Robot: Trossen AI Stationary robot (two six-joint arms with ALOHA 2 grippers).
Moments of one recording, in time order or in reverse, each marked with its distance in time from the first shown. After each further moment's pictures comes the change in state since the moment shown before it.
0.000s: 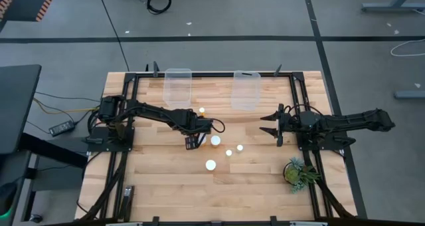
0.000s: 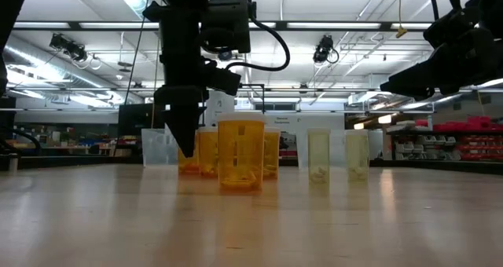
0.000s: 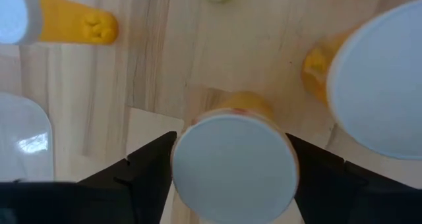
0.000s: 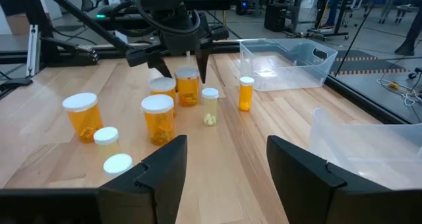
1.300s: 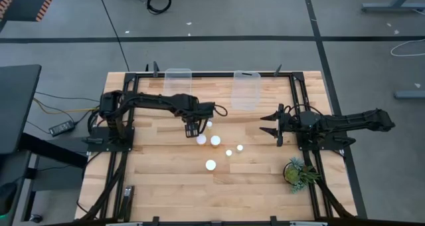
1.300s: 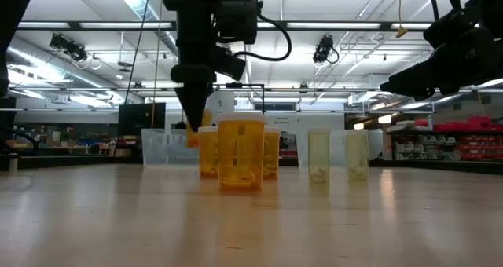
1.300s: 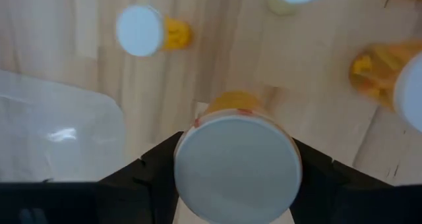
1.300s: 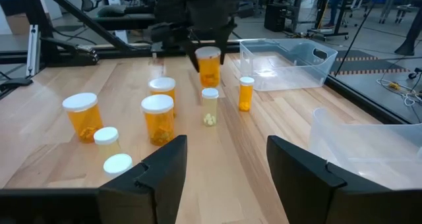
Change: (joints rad) left arm 0.125 -0.002 0.176 -0.205 0.019 0.129; right arm 0.000 0.000 0.000 0.000 0.000 0.000
